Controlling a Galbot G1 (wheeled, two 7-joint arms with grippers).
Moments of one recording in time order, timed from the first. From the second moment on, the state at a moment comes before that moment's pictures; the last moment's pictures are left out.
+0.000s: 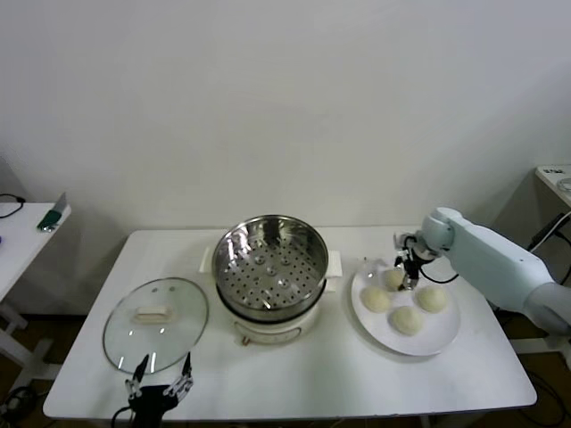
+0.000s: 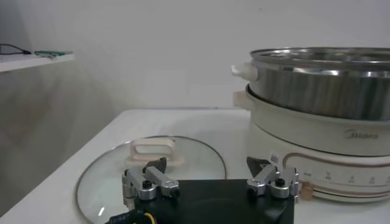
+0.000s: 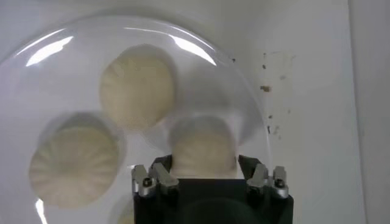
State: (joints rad) left arm 1.83 -1.49 -0.62 -2.05 -0.13 0.02 -0.04; right arm 0.05 0.91 -0.87 0.85 -0.03 -0.23 -1.02
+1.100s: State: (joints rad) left arm 1.84 -1.49 -0.62 -2.07 -0.12 0.02 -0.04; right arm 0.77 1.10 -1.38 1.31 0.14 0.27 -0.98
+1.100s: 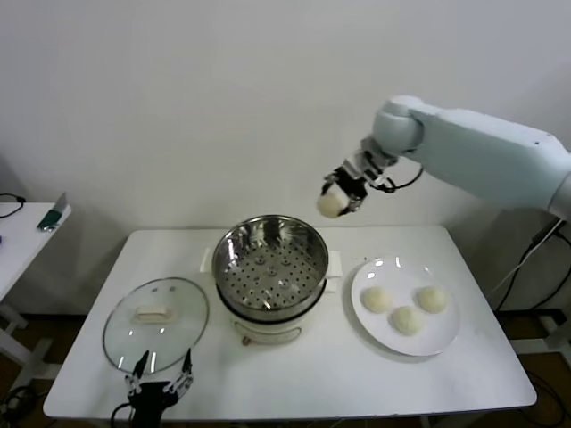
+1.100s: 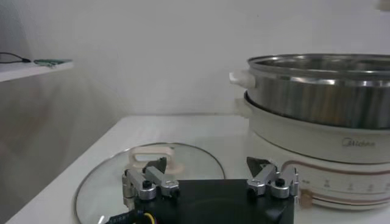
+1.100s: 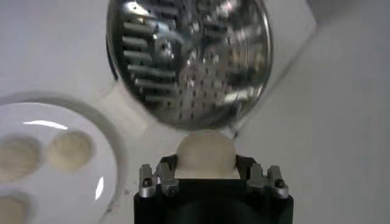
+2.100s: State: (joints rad) left arm 1.82 -1.49 -0.62 -2.07 -0.12 0.02 -0.05; right arm 0.47 1.42 -1.32 0.91 -0.32 0.59 -0.82
